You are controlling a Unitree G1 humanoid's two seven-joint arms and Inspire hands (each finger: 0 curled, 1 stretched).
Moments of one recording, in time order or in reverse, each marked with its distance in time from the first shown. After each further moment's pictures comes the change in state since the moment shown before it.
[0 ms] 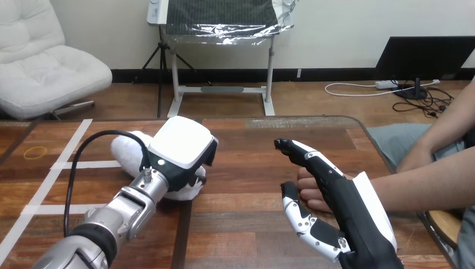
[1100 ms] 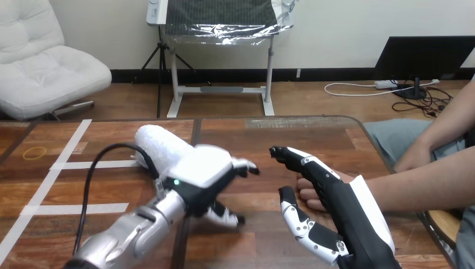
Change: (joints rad) left arm 0.269 0.094 0.137 -0.551 -0.236 -0.098 -0.536; right arm 0.009 -0.002 0.002 0.001 -0.001 0.013 0.015
